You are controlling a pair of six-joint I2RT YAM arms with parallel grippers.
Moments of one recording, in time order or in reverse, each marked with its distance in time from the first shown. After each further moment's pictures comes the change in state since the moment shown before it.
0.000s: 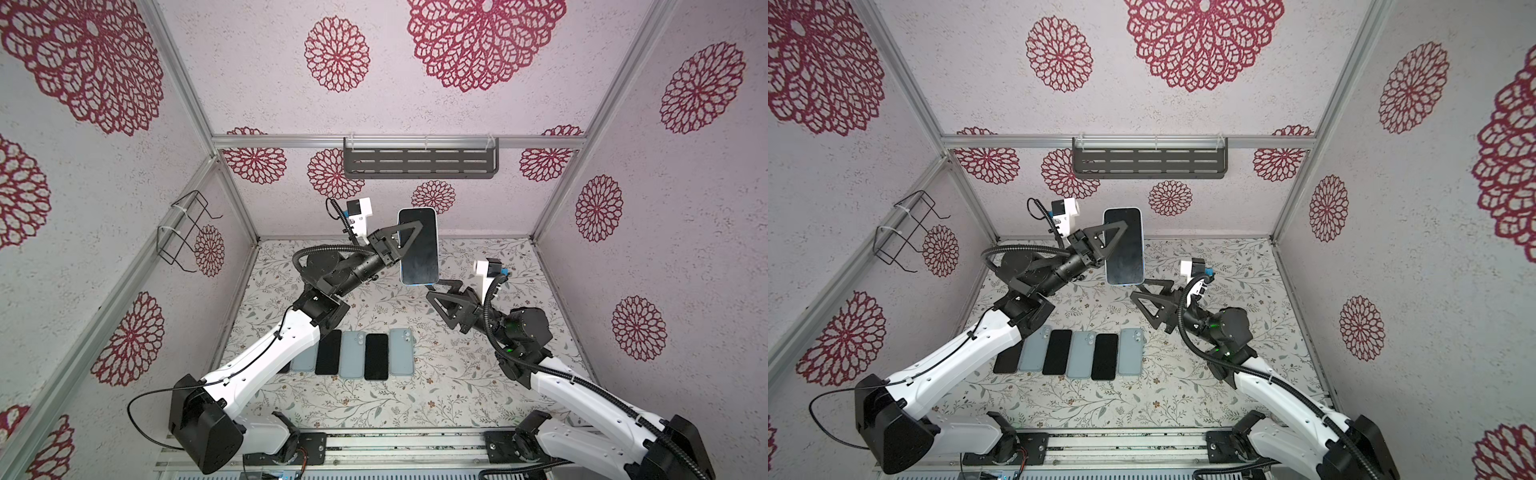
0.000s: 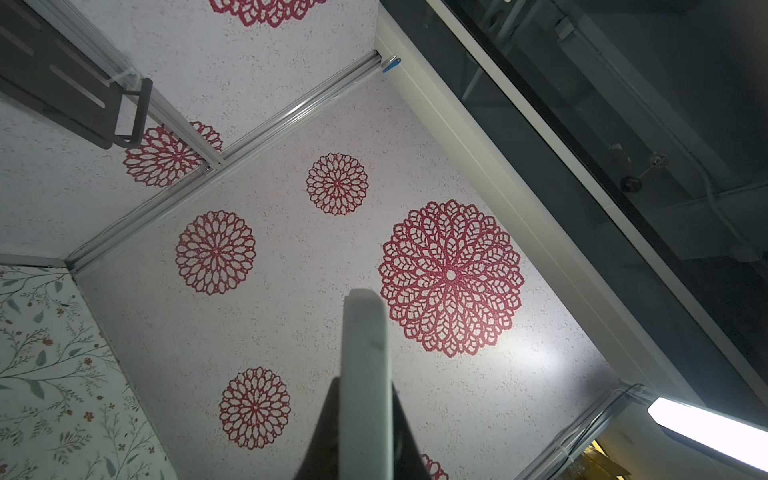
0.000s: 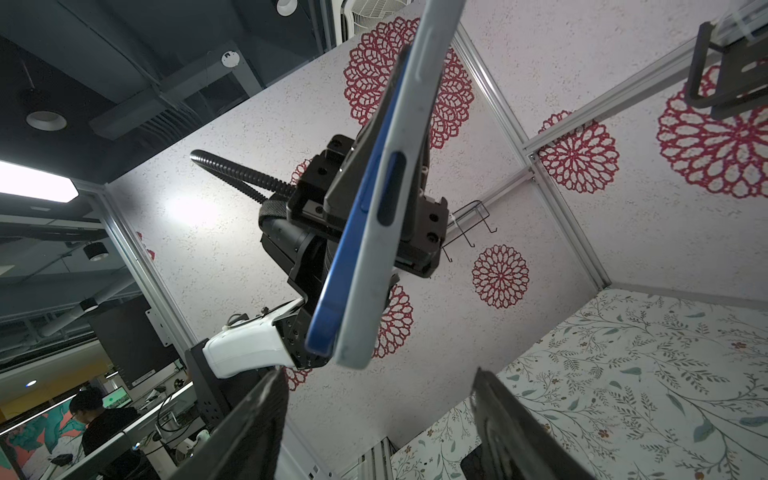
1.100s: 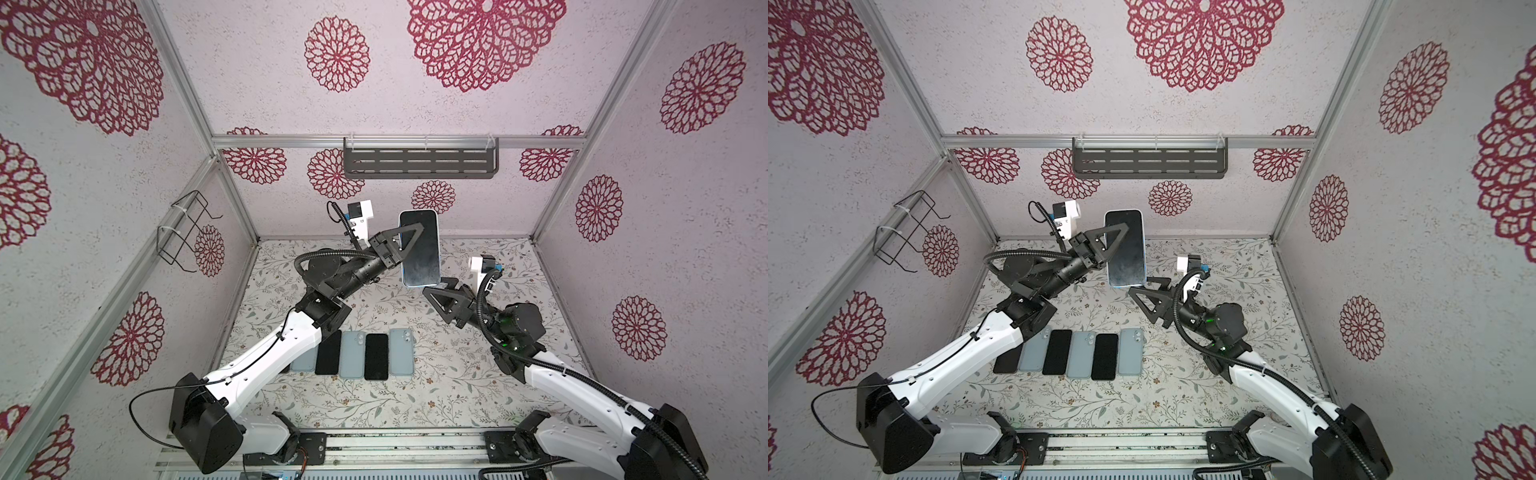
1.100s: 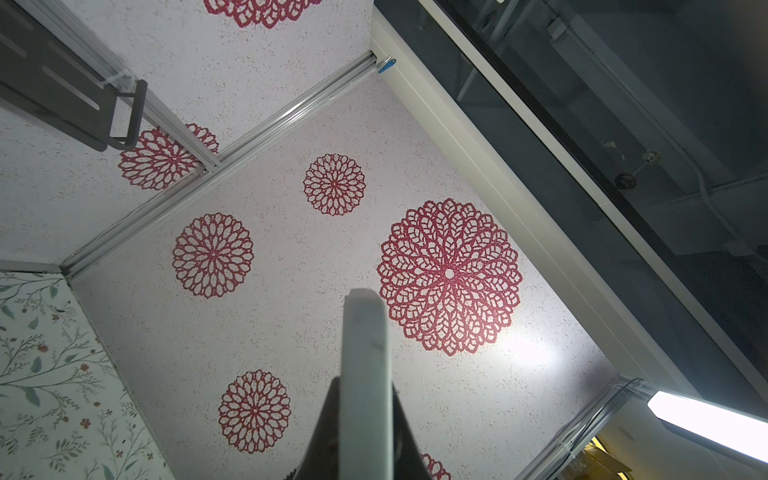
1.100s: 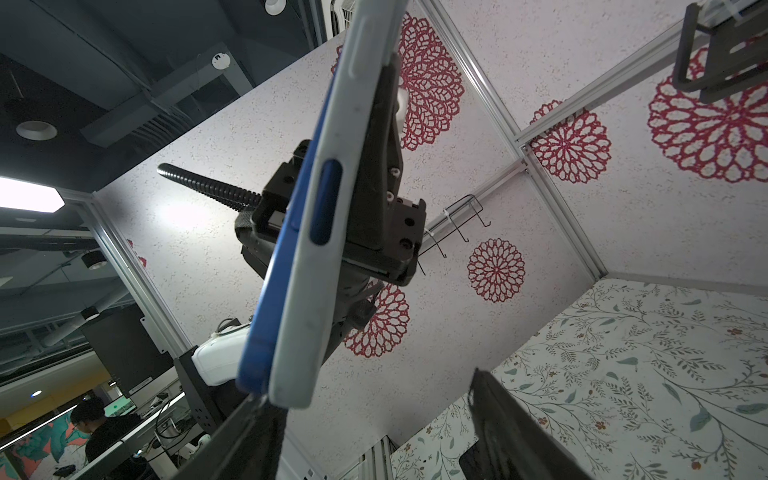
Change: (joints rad) left arm -0.017 0.000 -0.021 0.044 -0.001 0.011; right arm -0.030 0.063 0.008 0.046 -0.023 0.045
